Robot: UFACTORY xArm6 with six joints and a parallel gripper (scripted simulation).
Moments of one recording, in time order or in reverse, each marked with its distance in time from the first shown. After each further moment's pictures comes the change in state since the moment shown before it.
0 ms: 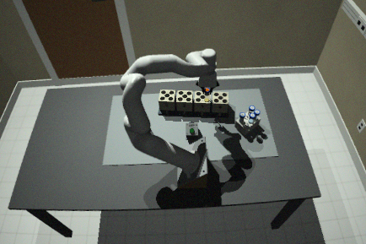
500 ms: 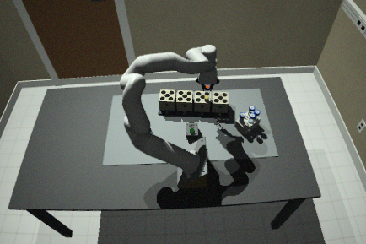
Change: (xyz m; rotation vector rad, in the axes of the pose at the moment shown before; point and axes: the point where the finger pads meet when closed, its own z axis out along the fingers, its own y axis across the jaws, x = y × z) arm 0.000 0.000 -0.026 0.000 -0.001 0.000
